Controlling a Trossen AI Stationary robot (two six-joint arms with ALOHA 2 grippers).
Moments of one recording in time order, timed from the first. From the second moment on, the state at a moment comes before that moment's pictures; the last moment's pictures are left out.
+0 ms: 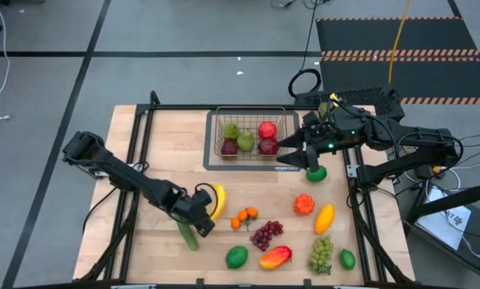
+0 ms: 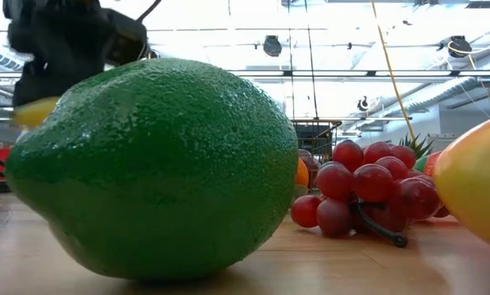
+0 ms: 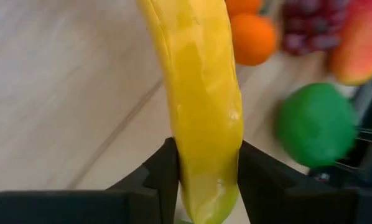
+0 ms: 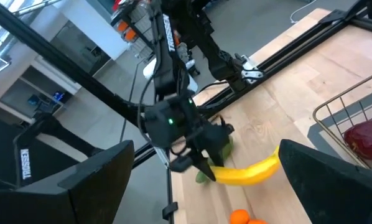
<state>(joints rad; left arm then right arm) -0.46 1.50 0.88 -0.37 -0.03 -1.24 0.01 1.10 1.31 -0.48 -0.11 0.69</state>
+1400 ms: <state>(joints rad) -0.23 1.41 1.38 -0.78 -0.36 -0.31 0.09 1.22 1.31 -0.44 0.24 1.24</state>
